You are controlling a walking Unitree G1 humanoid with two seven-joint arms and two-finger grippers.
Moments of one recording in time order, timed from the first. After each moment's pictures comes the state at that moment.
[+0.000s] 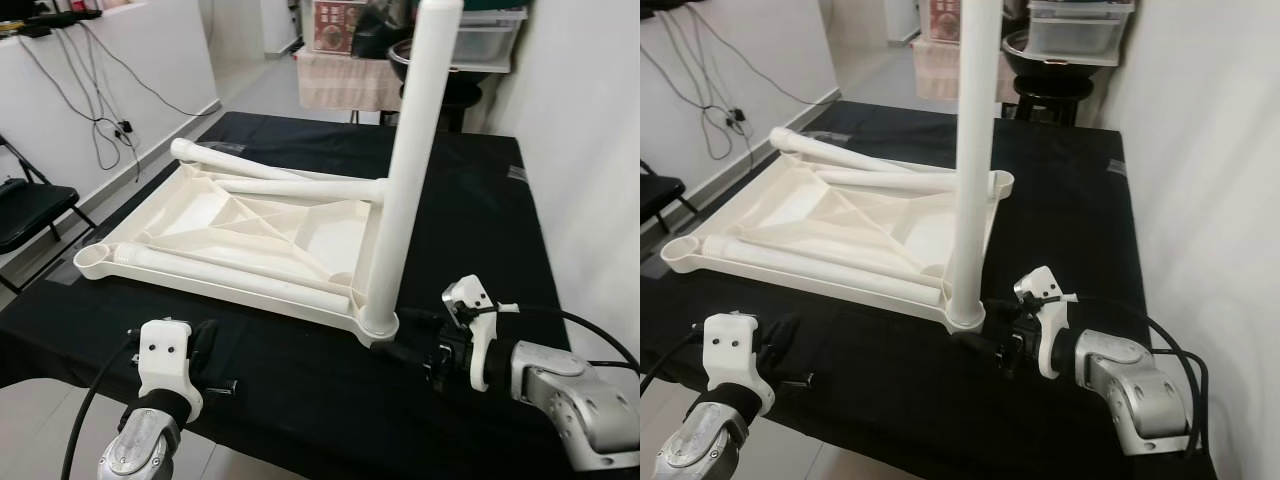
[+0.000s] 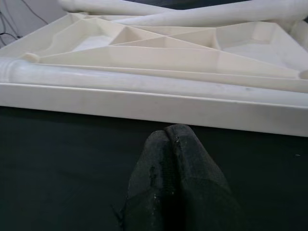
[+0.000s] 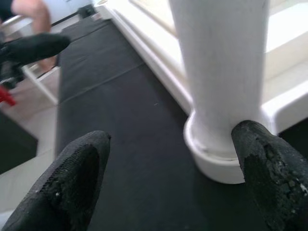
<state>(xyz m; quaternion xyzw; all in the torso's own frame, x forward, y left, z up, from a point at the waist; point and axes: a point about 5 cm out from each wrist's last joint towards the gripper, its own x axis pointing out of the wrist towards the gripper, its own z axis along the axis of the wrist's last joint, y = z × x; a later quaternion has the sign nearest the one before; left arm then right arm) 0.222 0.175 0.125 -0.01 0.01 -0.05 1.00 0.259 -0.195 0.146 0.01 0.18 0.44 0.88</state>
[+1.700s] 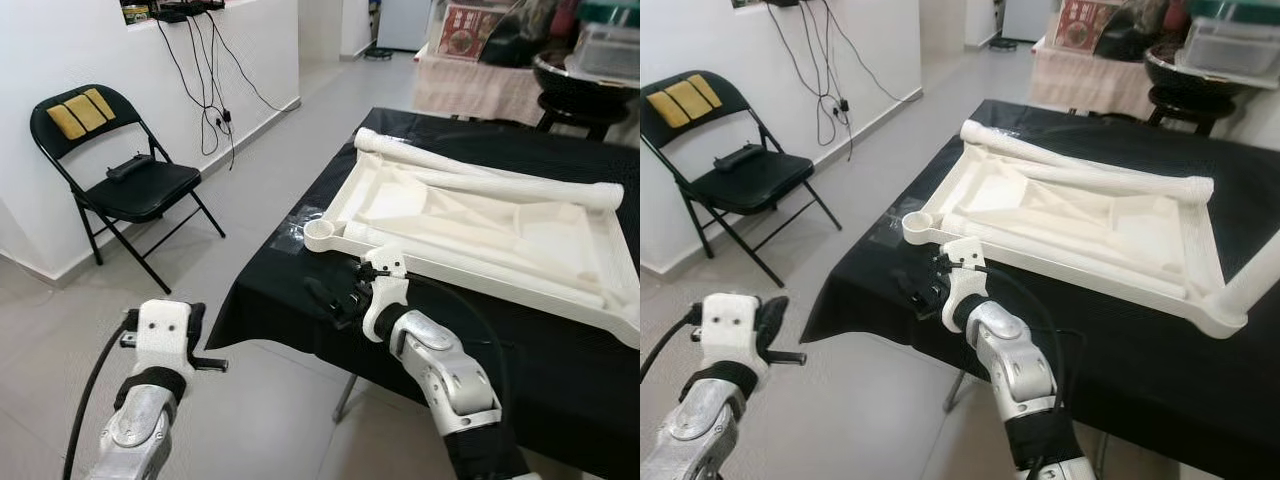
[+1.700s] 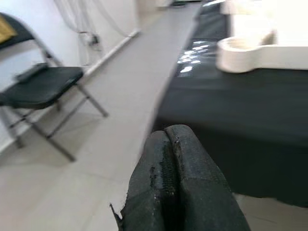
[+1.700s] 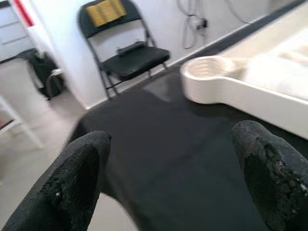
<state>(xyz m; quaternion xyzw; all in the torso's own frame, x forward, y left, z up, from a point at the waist) 0.243 0.167 0.134 0.02 0.01 -0.04 1.00 0.322 -0.104 0.139 0.03 0.08 0.24 0.97</state>
